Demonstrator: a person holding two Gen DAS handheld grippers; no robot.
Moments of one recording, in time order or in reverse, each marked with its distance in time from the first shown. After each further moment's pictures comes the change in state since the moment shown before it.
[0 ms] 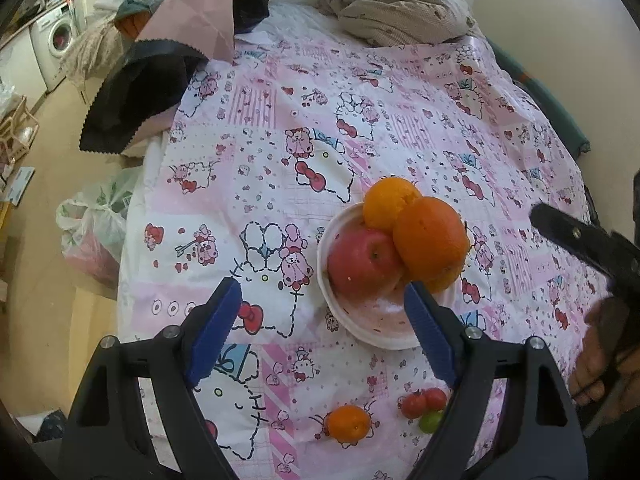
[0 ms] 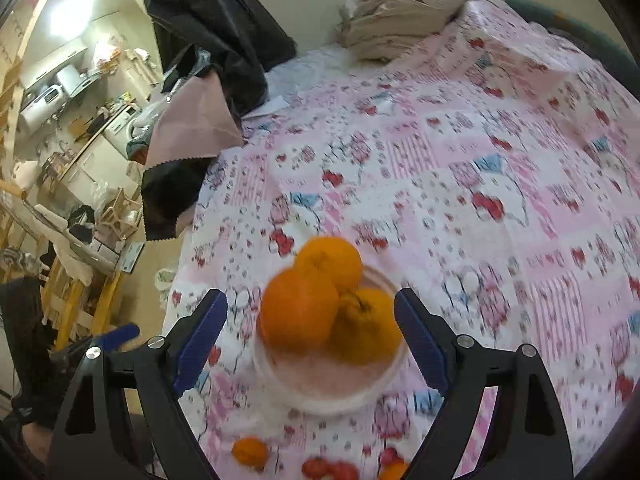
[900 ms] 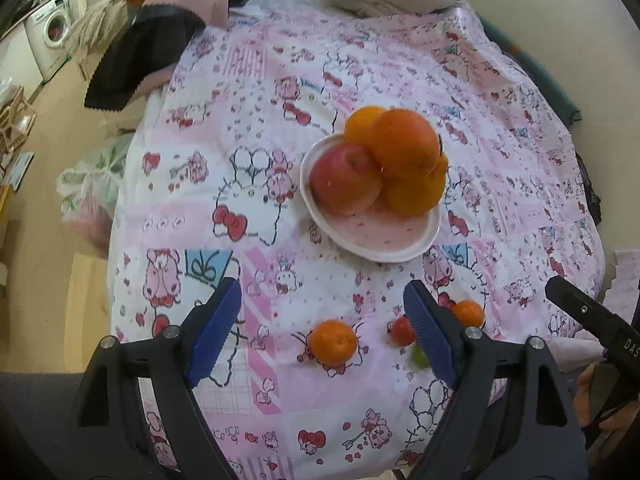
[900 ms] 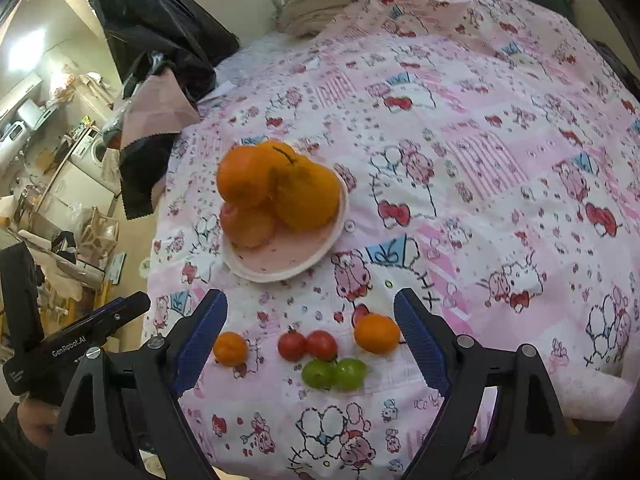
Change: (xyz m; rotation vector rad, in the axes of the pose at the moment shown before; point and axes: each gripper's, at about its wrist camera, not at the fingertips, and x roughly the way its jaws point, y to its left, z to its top) left arm -0.015 -0.017 -0.077 0.004 0.081 -0.009; right arm -0.059 -0.034 -0.131 0.182 0.030 -0.097
